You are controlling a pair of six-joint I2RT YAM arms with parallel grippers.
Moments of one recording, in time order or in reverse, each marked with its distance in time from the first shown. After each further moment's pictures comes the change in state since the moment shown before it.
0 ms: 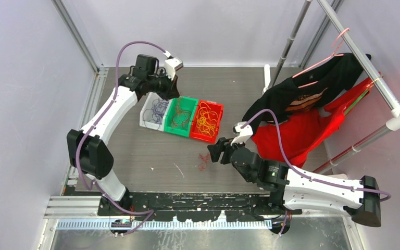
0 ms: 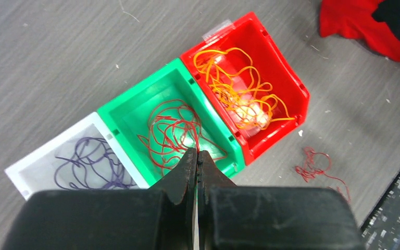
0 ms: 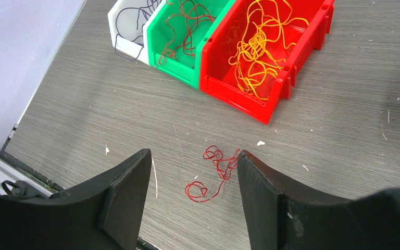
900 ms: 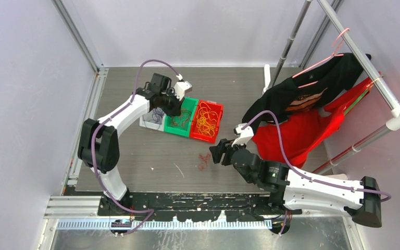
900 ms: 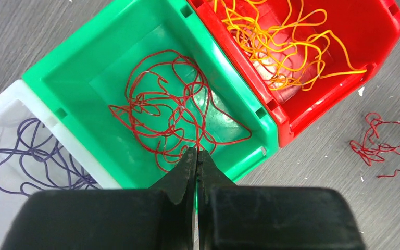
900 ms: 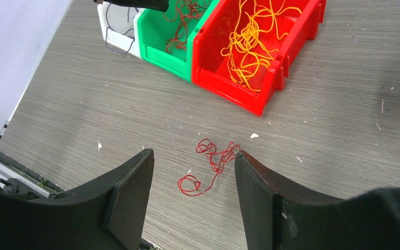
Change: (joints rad) left arm -0.057 0.091 -0.214 0.130 -0.112 0.125; right arm 0.000 -0.022 -0.024 -0.026 0.003 0.020
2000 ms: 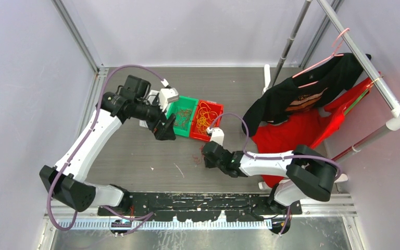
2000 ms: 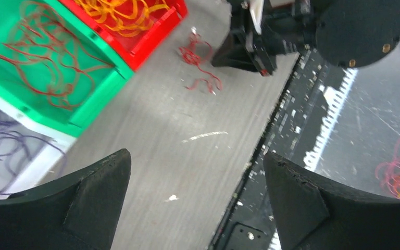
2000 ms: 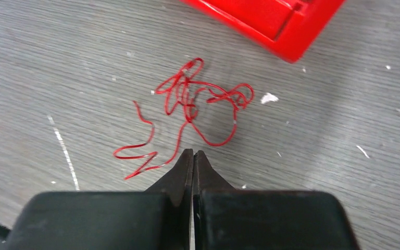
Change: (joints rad) left arm -0.021 -0.412 0.060 -0.526 0.222 0.033; right arm -0.157 0.665 0.026 0.208 -0.279 0.073
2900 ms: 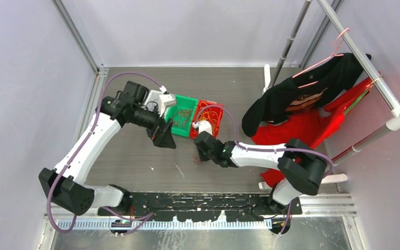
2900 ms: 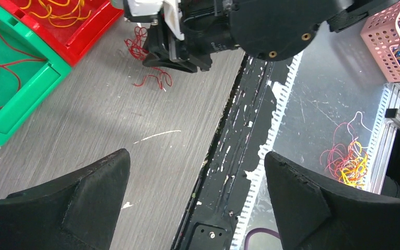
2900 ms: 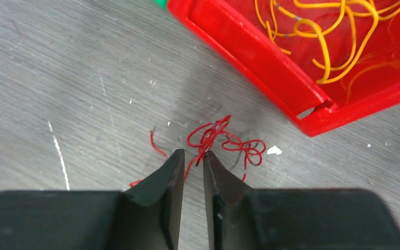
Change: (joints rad) left arm 0.020 -0.052 -0.120 -0.044 0.198 -0.036; right arm -0.039 0.076 0.185 -0.097 -0.081 -0.266
